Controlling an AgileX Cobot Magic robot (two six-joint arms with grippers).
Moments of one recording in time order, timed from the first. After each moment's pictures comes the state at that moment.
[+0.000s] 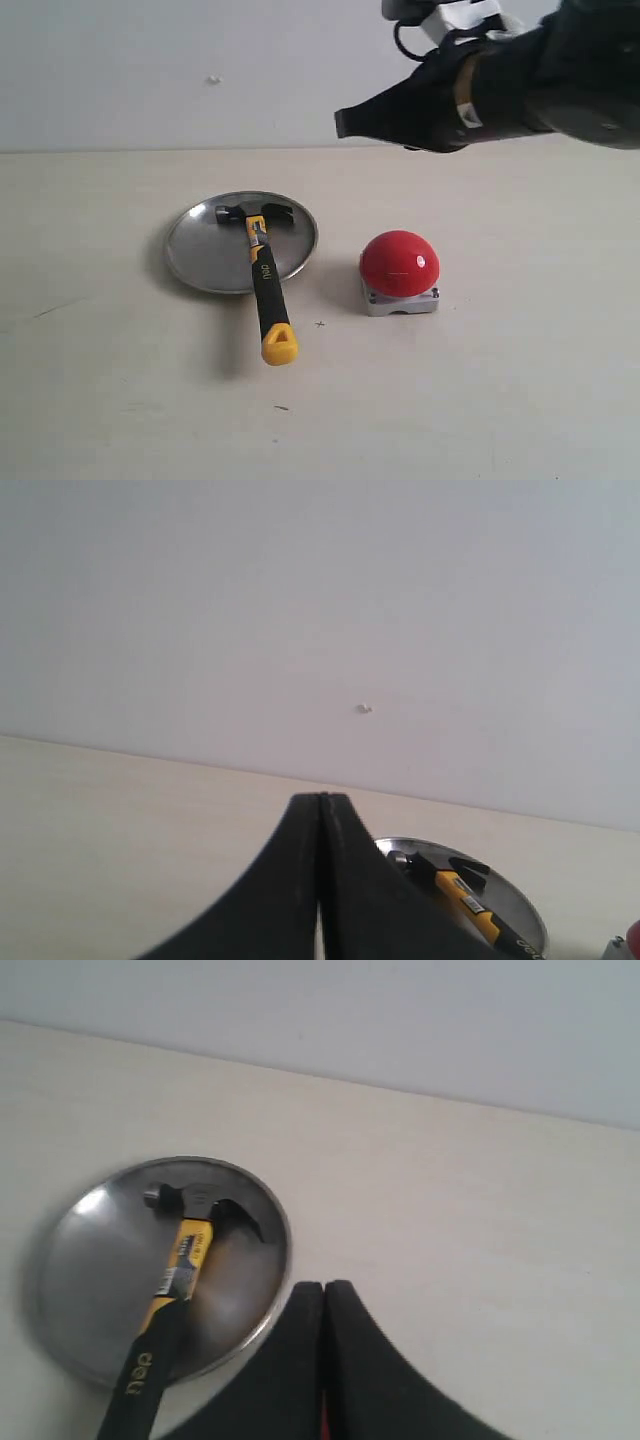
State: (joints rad) left arm -0.11 0.01 0.00 -1.37 0.00 1.17; right arm 0.43 1.53 -1.04 -0.78 0.23 0.96
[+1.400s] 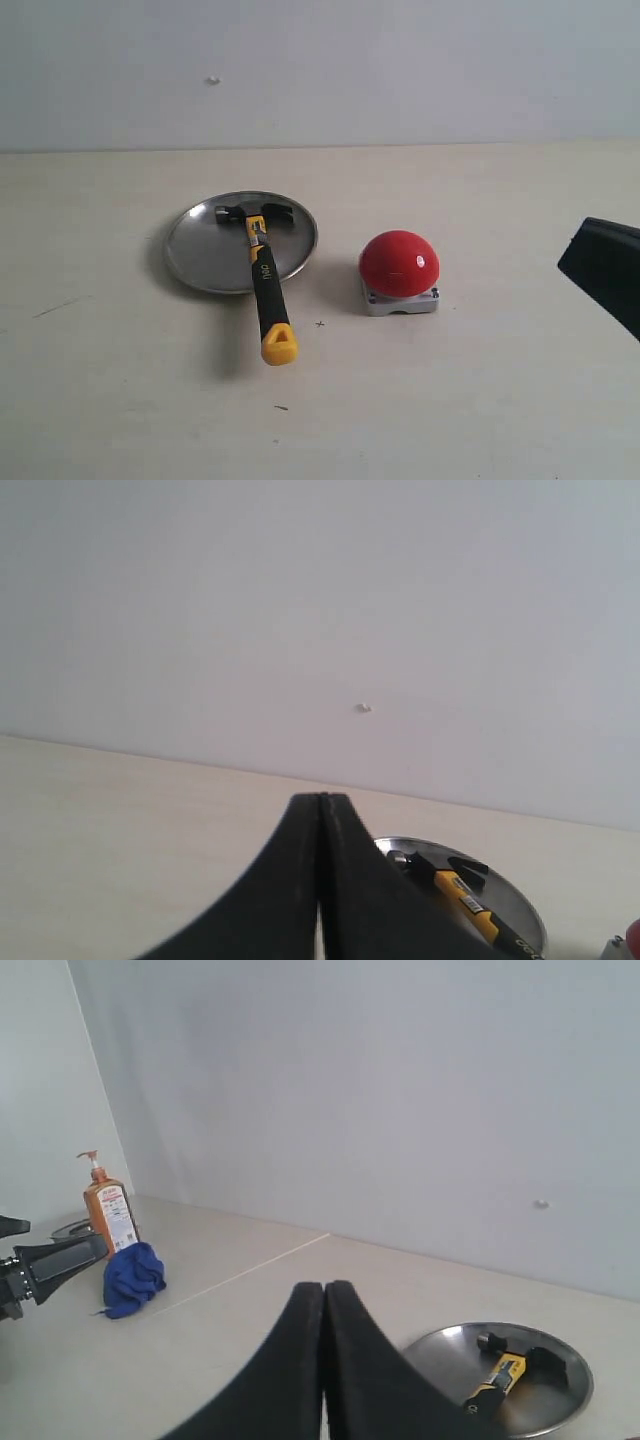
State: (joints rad) left arm -0.11 0.01 0.00 -1.37 0.00 1.17; right arm 0.46 0.43 -0.17 -0.76 -0.39 0.95
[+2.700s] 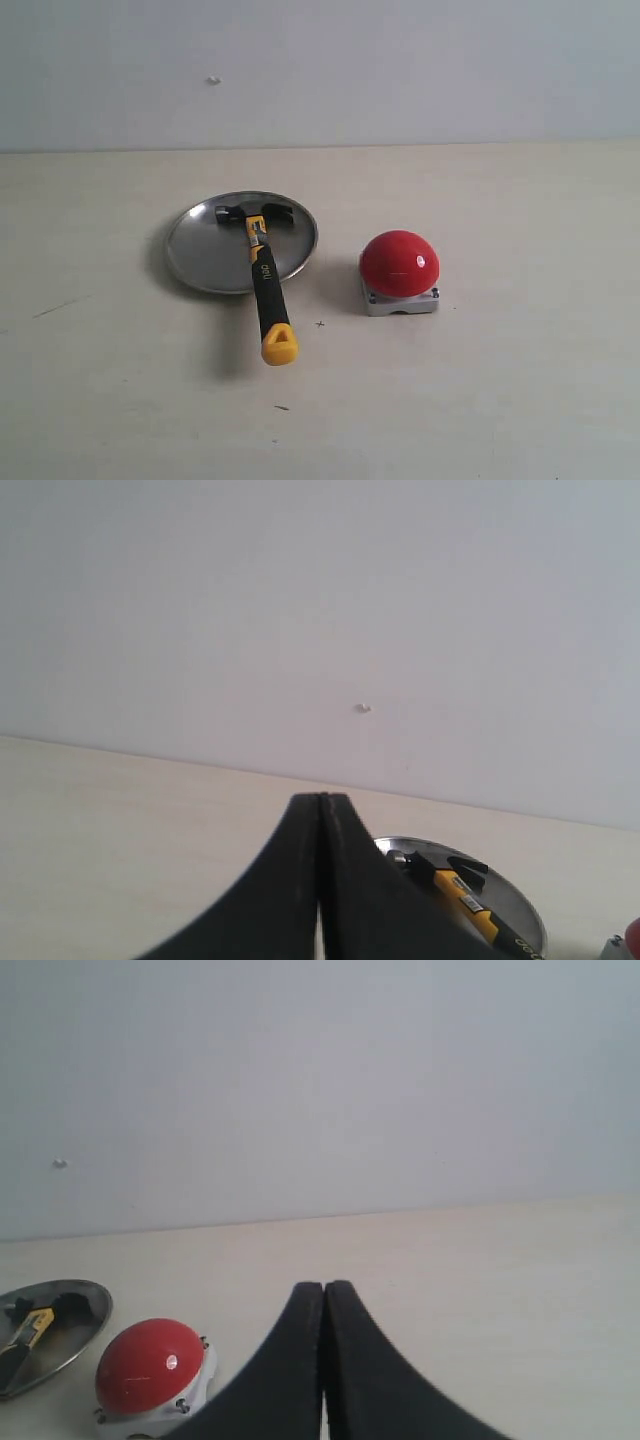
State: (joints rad) left arm -0.11 0.01 0.00 -1.37 0.00 1.17; right arm 0.19 0.05 -0.16 -0.75 0.38 0.85
